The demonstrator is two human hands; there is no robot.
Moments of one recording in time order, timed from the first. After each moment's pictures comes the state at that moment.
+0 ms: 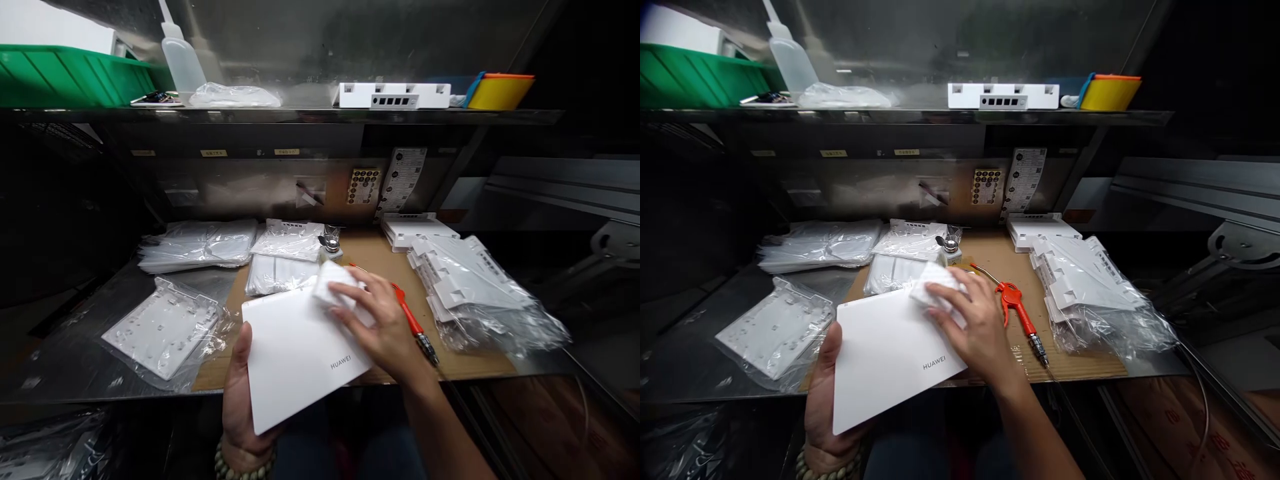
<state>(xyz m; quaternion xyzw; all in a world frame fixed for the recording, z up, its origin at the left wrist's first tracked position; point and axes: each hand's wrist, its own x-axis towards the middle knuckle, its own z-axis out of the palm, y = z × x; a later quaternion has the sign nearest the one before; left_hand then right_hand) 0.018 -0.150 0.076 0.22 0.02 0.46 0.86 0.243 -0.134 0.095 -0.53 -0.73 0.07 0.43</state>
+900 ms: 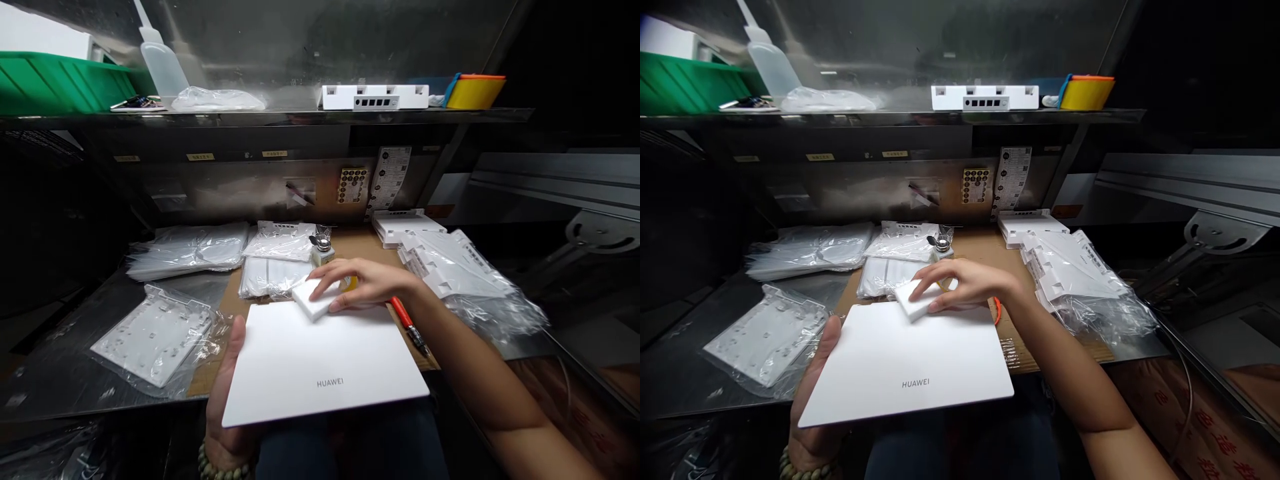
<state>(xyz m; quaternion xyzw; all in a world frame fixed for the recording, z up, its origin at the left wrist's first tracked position) 0.008 -0.139 0.094 0.25 0.02 0.31 0.92 0.292 -0.051 0.146 -0.31 -0.86 0.37 0.17</state>
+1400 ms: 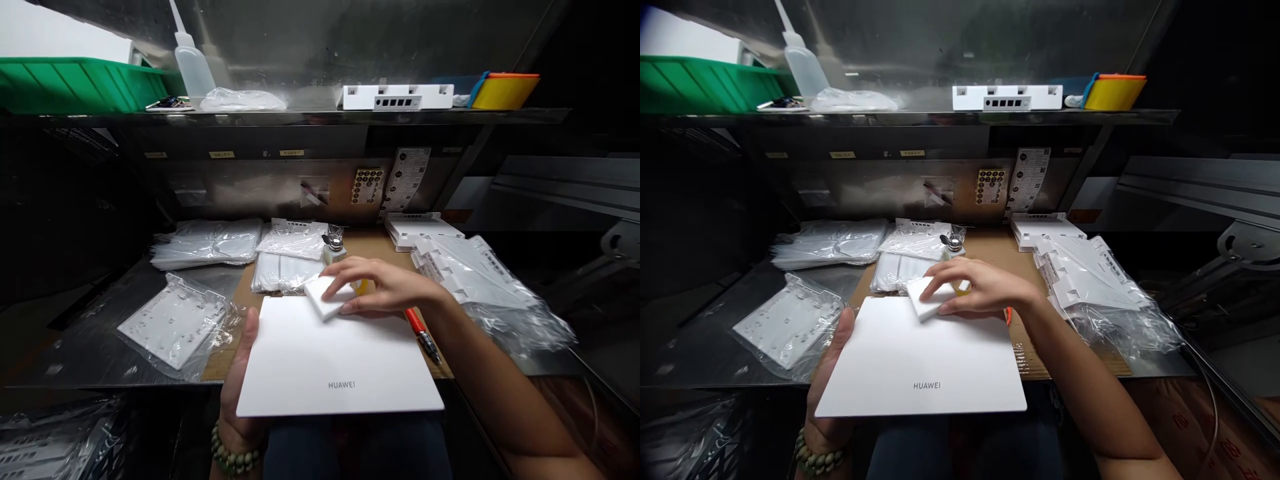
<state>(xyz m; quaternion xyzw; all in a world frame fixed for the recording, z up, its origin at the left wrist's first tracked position) 0.004 -0.140 0.087 0.26 -0.04 0.30 0.92 0.287 -0.063 0.157 -0.33 -0.87 0.30 0.18</state>
